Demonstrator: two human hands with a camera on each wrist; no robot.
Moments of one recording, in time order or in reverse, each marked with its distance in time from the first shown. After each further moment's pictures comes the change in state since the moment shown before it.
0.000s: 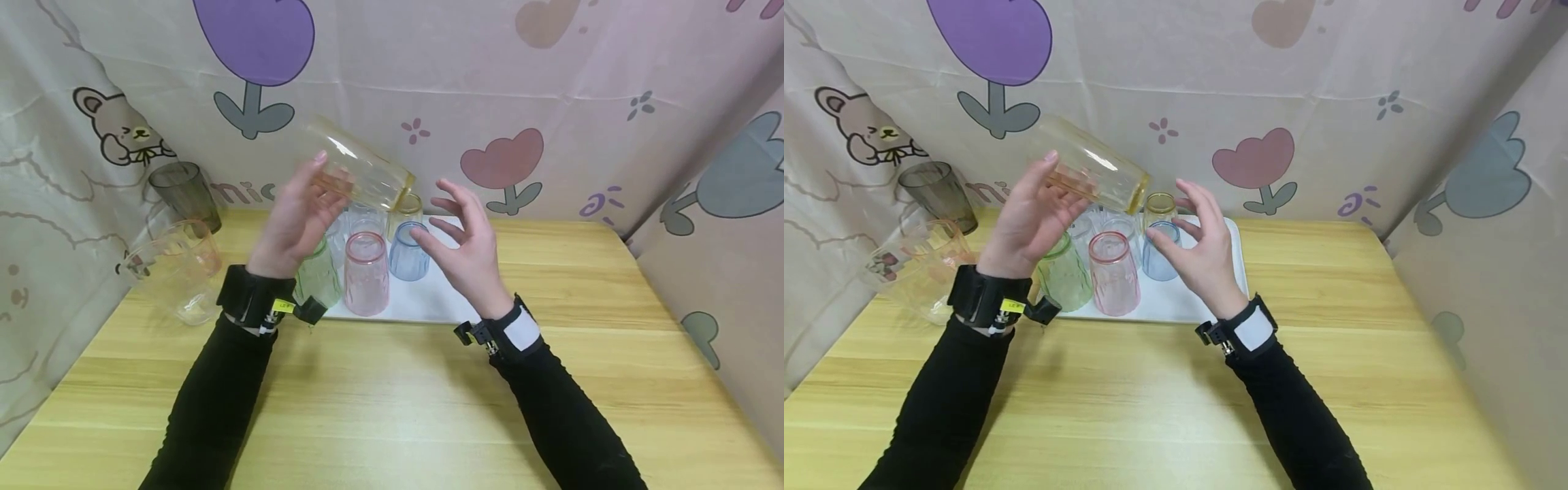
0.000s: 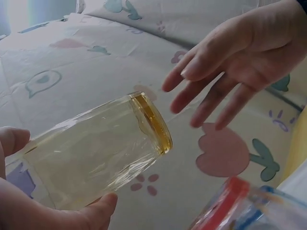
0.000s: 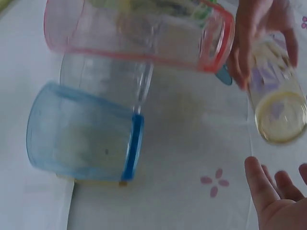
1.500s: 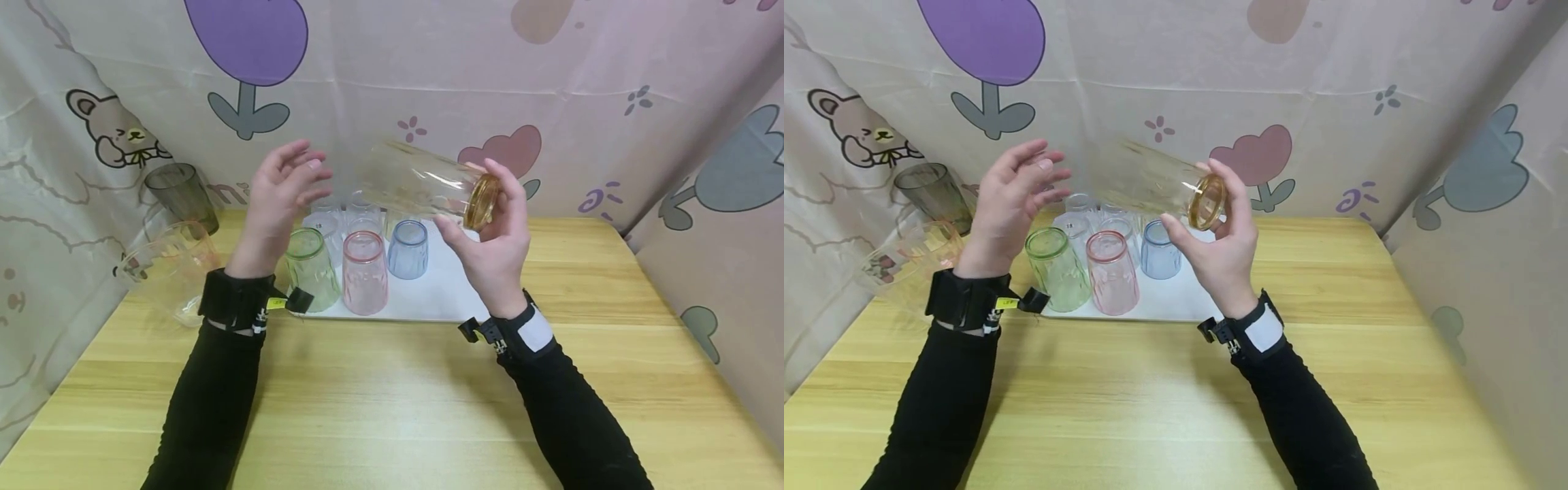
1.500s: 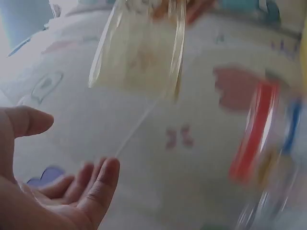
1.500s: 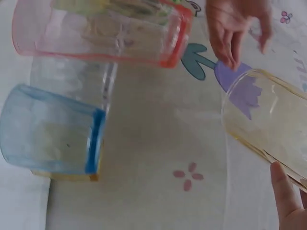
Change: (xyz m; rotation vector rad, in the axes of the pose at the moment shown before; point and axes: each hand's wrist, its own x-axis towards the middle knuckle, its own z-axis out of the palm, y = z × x) left_hand -0.003 0.016 -0.007 0.427 0.086 0.255; right_hand 0.005 -0.016 -0.009 0.202 0.250 -0.207
